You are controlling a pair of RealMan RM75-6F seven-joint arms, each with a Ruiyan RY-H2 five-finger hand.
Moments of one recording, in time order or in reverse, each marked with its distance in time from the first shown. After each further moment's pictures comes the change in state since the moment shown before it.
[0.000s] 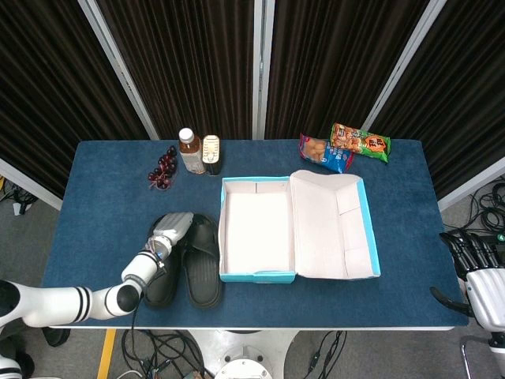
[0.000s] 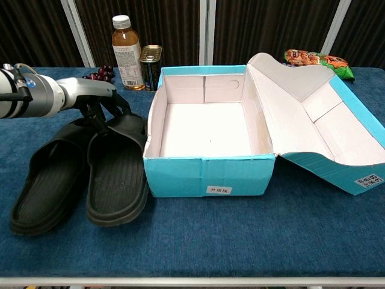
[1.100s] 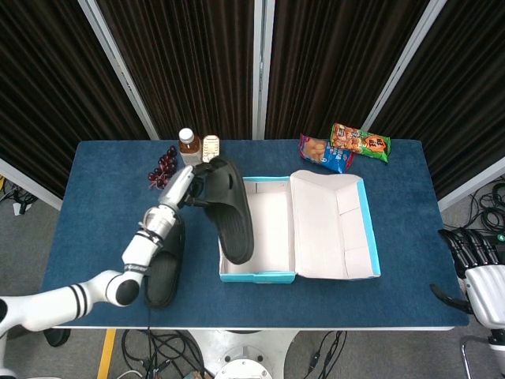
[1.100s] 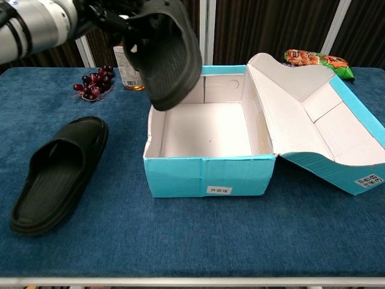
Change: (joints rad) left arm 0.134 -0.116 -0.285 0.176 0.587 0.099 -0.689; right arm 0.011 0.030 0.007 -0.048 0.007 -0.016 -0.049
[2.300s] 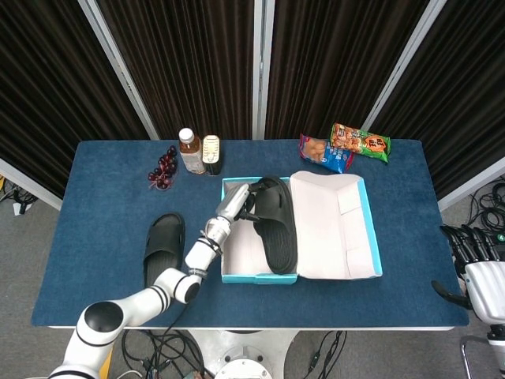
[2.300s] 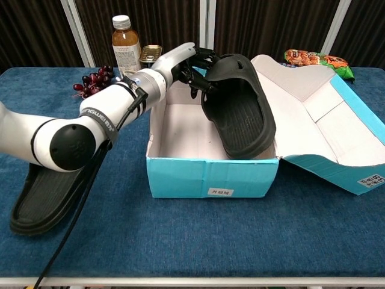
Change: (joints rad) left arm -0.224 -0.542 -0.007 0.734 0.206 -0.075 -0.298; right arm 0.008 0.032 0.016 -0.077 0.054 -0.049 -0.068
